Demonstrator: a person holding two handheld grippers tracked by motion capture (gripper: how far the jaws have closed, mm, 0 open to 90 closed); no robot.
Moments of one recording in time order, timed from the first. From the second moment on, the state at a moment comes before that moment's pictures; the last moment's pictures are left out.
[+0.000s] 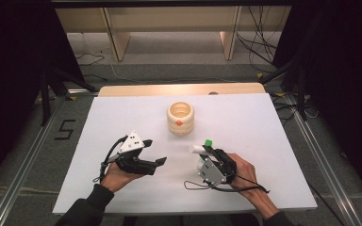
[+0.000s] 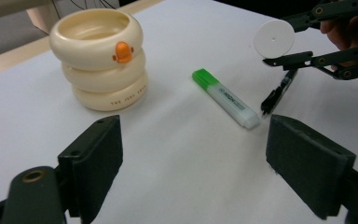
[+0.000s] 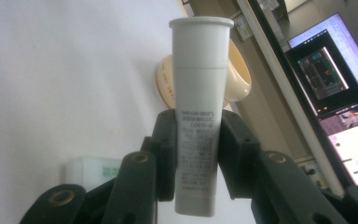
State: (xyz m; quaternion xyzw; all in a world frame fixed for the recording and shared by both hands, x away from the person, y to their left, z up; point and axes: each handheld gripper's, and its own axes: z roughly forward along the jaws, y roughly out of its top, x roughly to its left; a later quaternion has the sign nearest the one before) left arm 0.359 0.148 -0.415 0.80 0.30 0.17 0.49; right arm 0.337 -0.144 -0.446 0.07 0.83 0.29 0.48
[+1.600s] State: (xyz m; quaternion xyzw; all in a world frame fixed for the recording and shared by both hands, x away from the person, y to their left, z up) left arm 0.346 0.176 -0.418 0.77 0.32 0.20 0.52; right arm 0.438 -0.150 -0.390 0.34 0.77 0.50 0.18
